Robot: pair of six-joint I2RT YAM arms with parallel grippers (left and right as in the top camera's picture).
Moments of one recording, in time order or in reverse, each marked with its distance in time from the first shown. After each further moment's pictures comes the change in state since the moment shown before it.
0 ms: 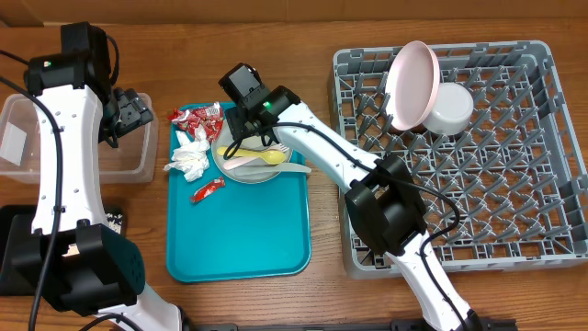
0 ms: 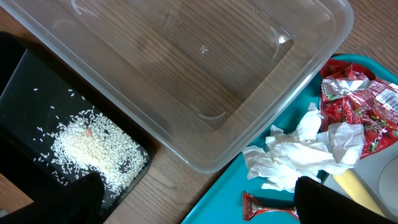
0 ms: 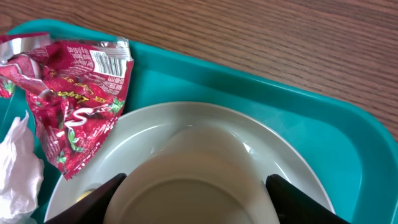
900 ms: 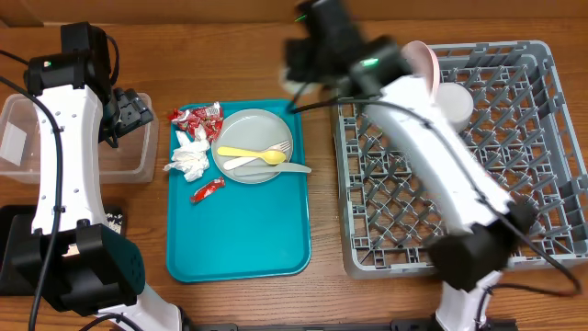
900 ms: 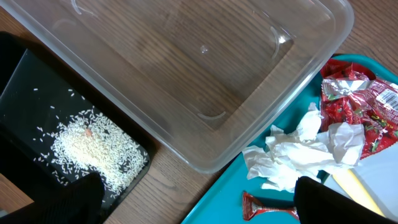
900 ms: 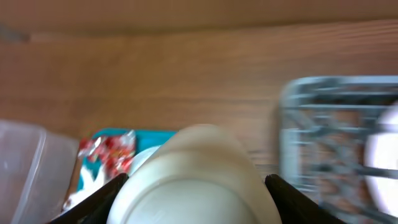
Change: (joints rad) left arm 0.000 0.000 0.000 0.000 0.000 0.000; right arm -0.224 -0.480 -0.004 -0.230 -0.008 0.084
